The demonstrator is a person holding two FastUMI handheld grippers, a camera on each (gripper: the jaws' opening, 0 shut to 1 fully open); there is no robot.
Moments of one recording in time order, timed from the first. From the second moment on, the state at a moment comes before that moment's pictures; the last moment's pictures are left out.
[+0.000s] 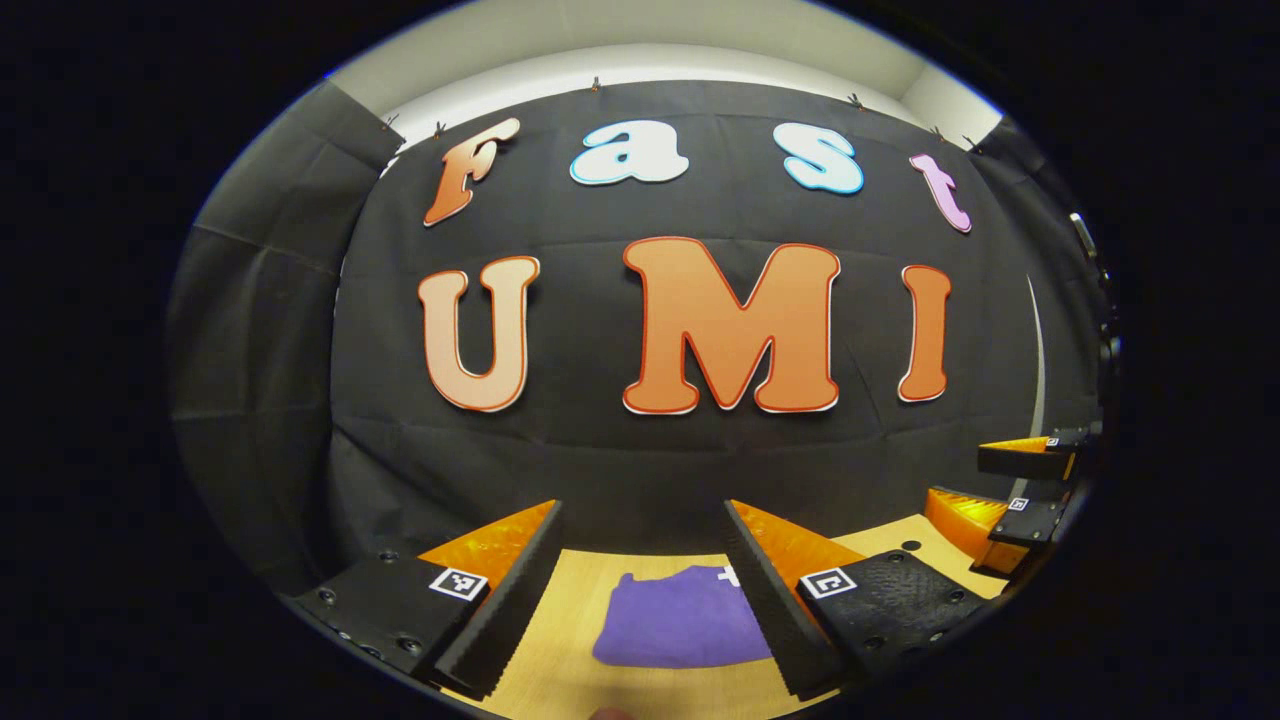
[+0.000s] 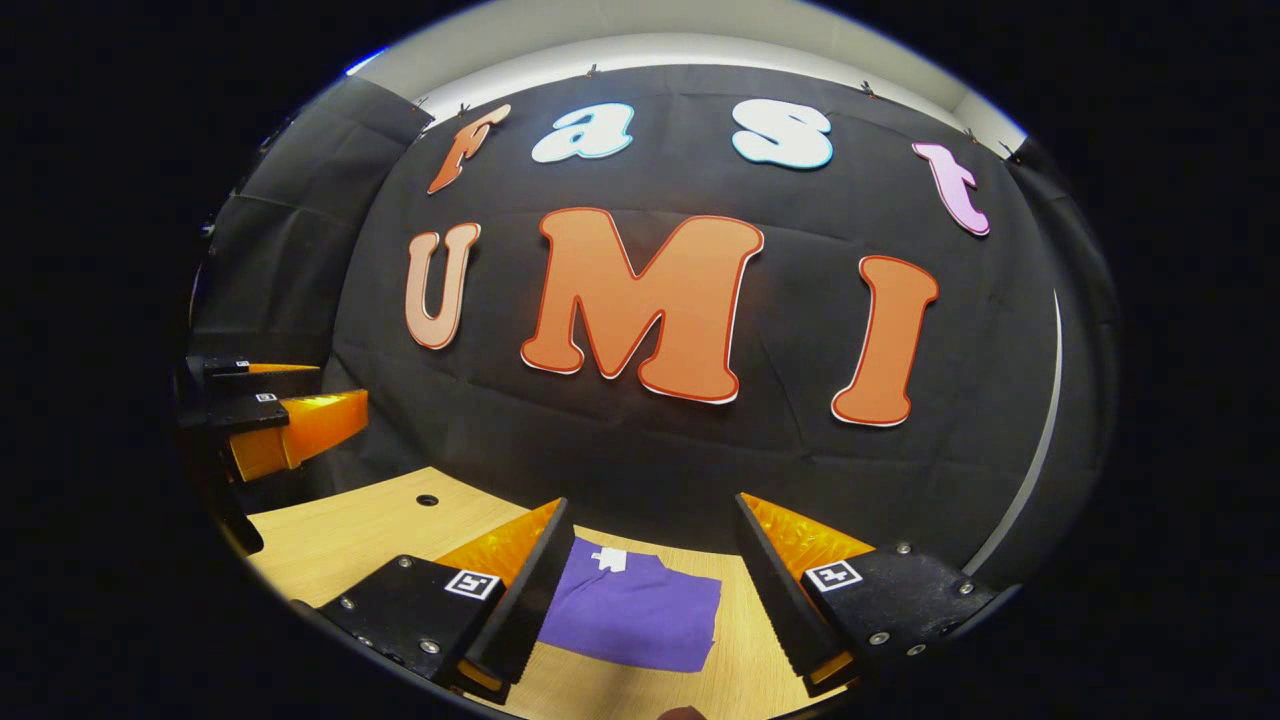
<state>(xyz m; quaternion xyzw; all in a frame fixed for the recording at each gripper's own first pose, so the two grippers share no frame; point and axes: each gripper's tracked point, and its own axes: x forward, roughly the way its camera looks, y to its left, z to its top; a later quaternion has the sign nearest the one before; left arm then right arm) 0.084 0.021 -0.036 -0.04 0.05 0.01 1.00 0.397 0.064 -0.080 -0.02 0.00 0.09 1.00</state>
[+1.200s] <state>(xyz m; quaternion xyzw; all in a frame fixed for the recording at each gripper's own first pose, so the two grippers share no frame) 0.001 0.022 -0.035 -0.03 0.06 -0.01 1.00 0.361 0.062 -0.071 -0.07 -0.01 0.08 0.99</state>
